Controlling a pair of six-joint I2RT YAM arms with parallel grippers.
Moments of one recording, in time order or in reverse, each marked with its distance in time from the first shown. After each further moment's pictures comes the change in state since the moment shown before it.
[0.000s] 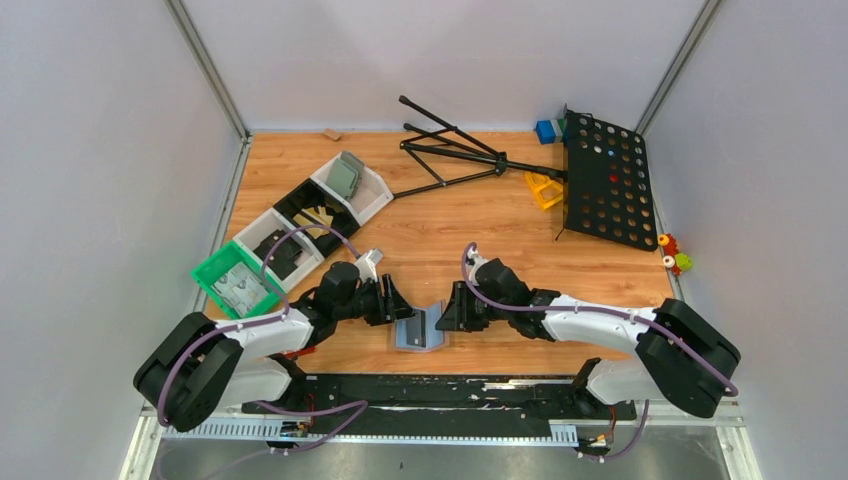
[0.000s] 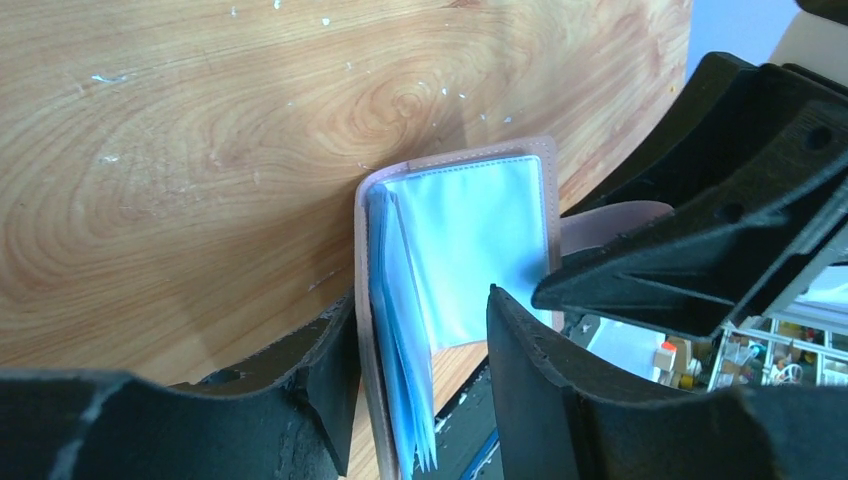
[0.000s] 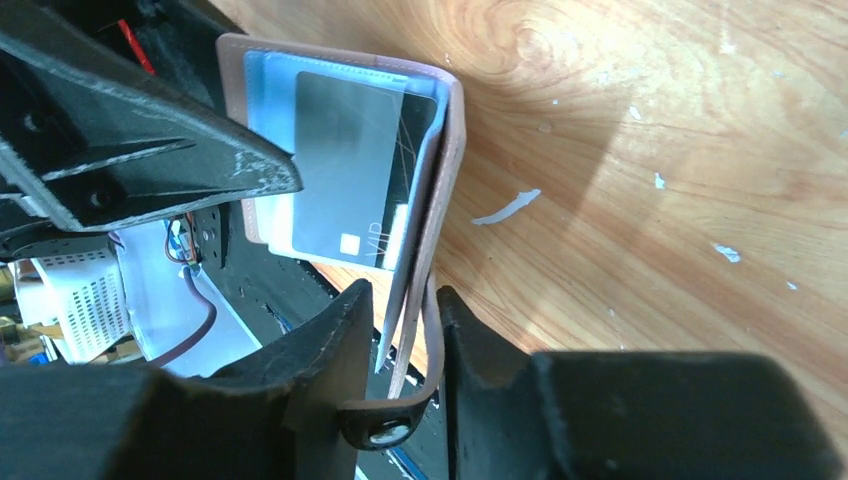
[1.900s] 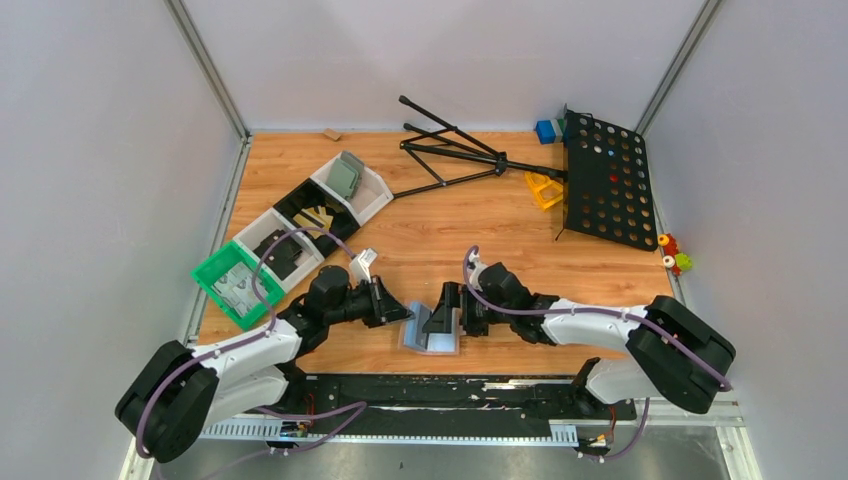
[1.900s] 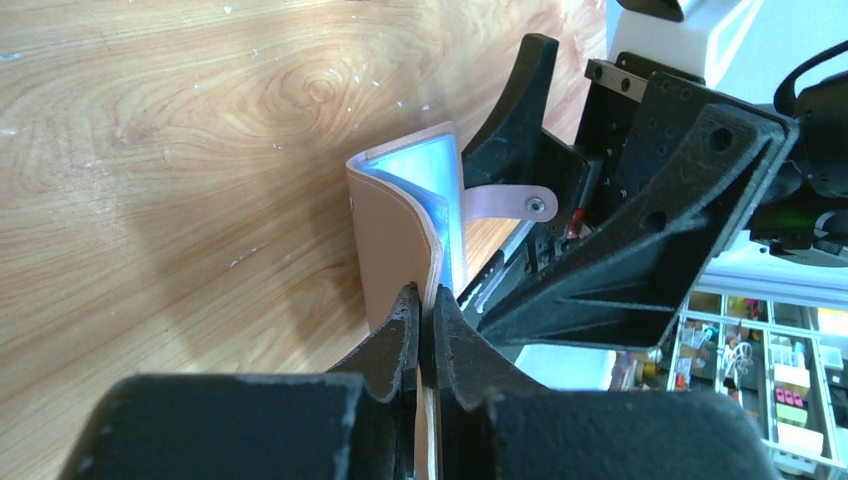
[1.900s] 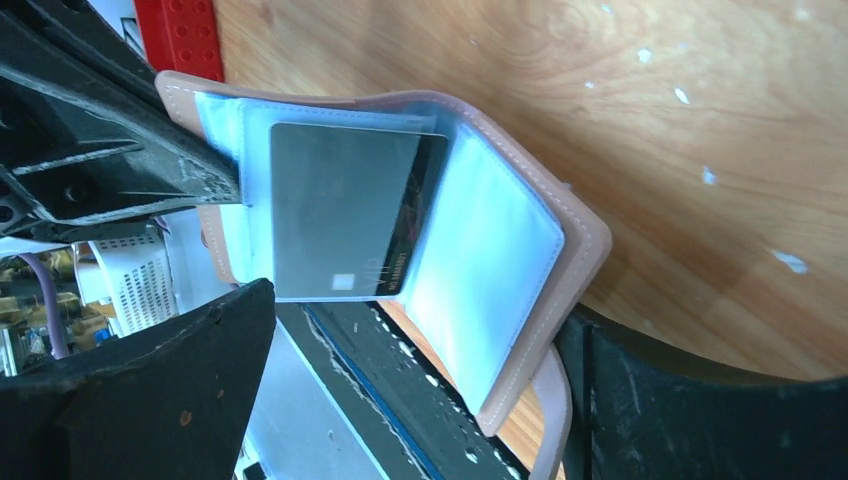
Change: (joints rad) left arm 0.000 -0.161 -0.040 -0.005 0.064 -0.068; right arm -0.012 0.029 -0.082 0.166 -0.072 0.071
